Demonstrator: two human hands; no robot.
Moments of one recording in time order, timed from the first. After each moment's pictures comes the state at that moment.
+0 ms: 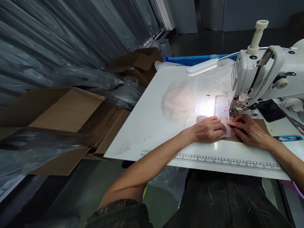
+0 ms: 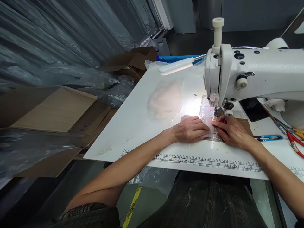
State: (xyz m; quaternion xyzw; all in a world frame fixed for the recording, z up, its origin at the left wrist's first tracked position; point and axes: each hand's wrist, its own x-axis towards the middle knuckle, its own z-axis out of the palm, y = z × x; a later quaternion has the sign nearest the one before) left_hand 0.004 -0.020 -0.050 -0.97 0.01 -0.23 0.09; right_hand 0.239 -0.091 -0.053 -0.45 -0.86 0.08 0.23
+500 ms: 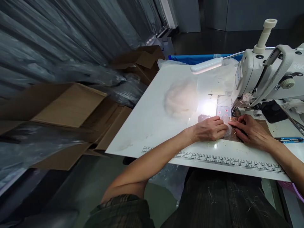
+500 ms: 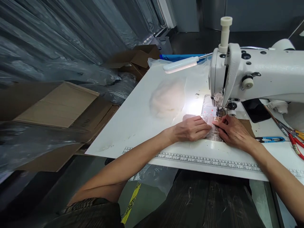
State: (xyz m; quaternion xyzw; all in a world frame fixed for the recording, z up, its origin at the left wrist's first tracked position) left_hand 0.003 -0.023 -0.046 -0.98 0.00 -0.15 0.14; right_hand 0.237 -0.090 -0.052 -0.44 -0.87 0.04 0.20
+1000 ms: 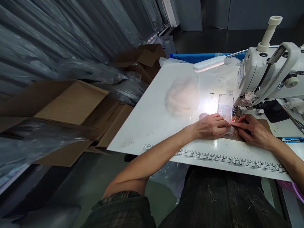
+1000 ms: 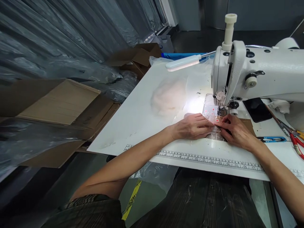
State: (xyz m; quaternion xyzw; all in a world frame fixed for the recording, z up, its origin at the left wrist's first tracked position) left_hand 0.003 -0.018 -0.052 -0.97 -0.01 -0.21 0.08; right_hand 0.241 -0.093 -0.051 -0.43 -0.86 0.09 0.25
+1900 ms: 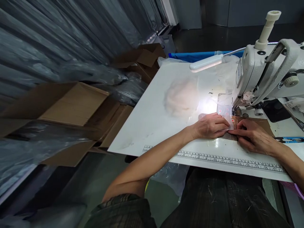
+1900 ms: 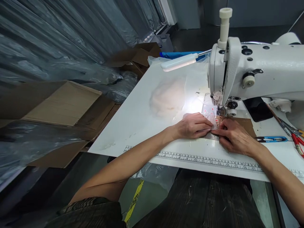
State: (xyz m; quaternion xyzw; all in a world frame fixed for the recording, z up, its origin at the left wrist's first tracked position) left_hand 0.009 -0.018 -0.058 -0.95 -0.05 -0.31 -0.02; right_hand 0.235 -0.103 -0.038 -0.39 -0.89 0.12 0.20
